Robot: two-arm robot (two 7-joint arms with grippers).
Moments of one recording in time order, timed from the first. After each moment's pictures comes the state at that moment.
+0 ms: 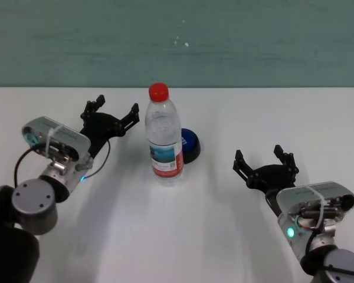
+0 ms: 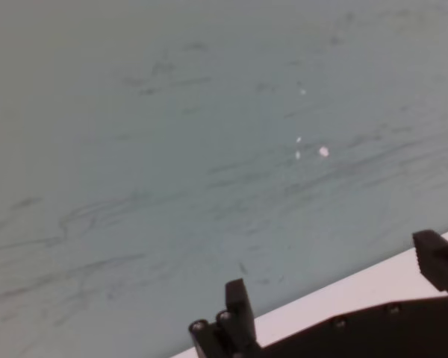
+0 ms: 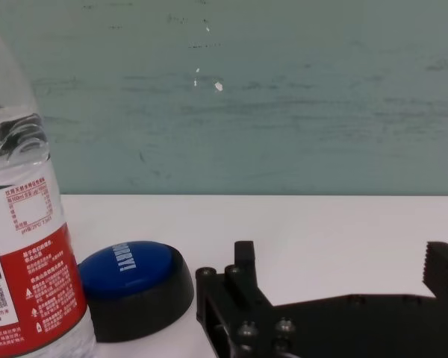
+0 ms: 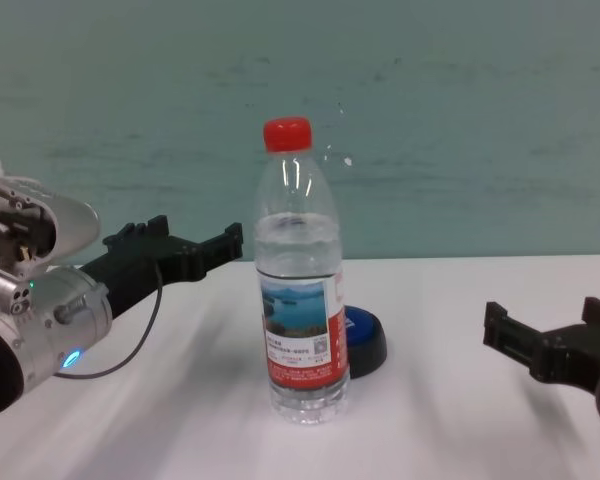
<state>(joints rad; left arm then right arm) -0.41 0.17 0.22 -1.03 0.00 -0.30 -0.25 -0.06 0.16 -0.26 -1.64 0.19 -0.04 -0.06</state>
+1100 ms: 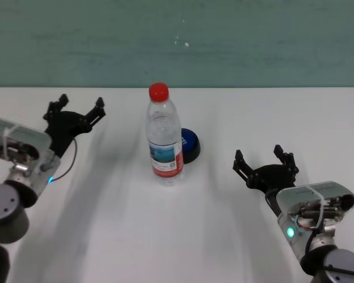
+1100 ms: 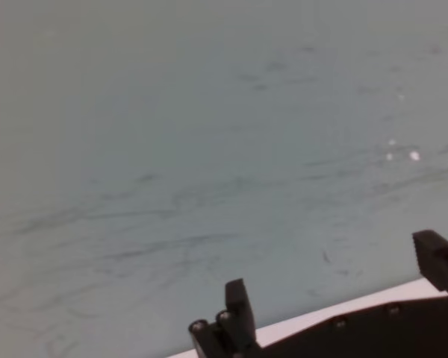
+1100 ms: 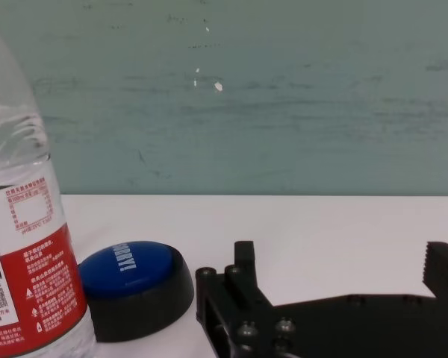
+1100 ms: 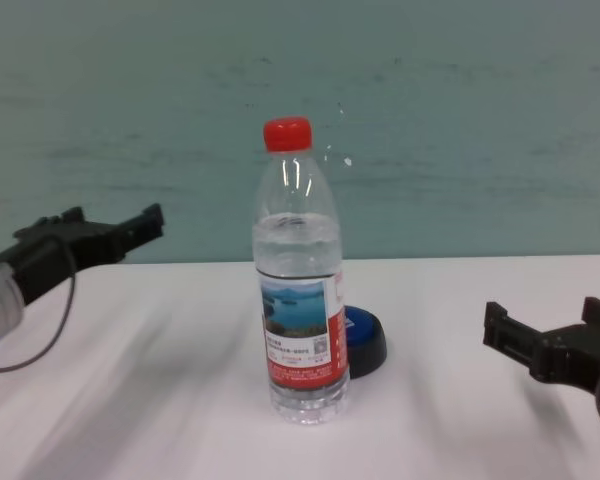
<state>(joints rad) -0.31 0.21 0.12 -1.18 -0.08 -0.21 -0.23 -0.06 0.16 -0.26 -1.64 0.19 -0.04 -0.06</state>
